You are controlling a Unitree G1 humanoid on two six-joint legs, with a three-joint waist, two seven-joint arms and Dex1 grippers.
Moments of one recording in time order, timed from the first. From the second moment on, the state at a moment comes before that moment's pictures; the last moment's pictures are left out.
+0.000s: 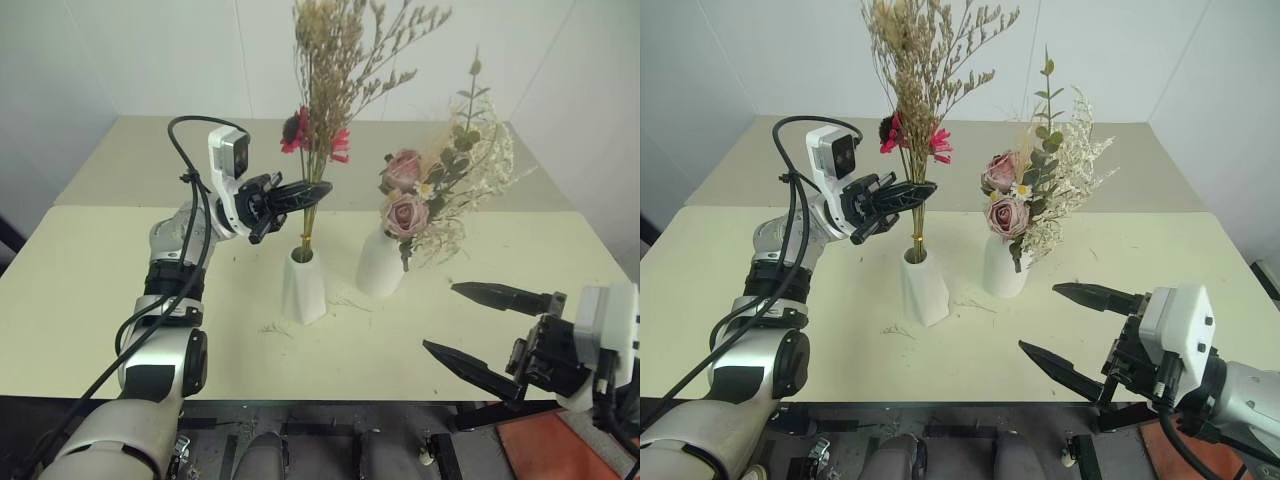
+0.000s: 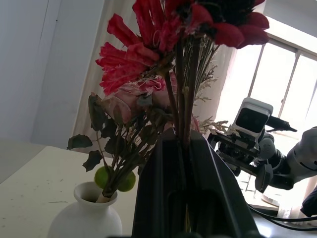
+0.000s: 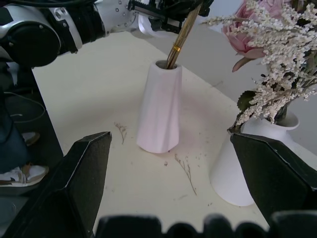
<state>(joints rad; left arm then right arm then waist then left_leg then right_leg) -1.02 0.35 0.13 0.62 -0.63 0.55 -1.59 0.32 -0.82 -0.61 -0.94 0.94 0.53 0.75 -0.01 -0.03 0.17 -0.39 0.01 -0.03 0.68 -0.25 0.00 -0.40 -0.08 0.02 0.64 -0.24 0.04</state>
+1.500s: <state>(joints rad) -0.62 1.12 0.03 0.27 -0.75 0.51 -1.61 0.40 -0.83 -0.73 -0.78 0.84 0.52 0.88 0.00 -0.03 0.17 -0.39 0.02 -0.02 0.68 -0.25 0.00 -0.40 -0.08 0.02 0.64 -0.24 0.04</state>
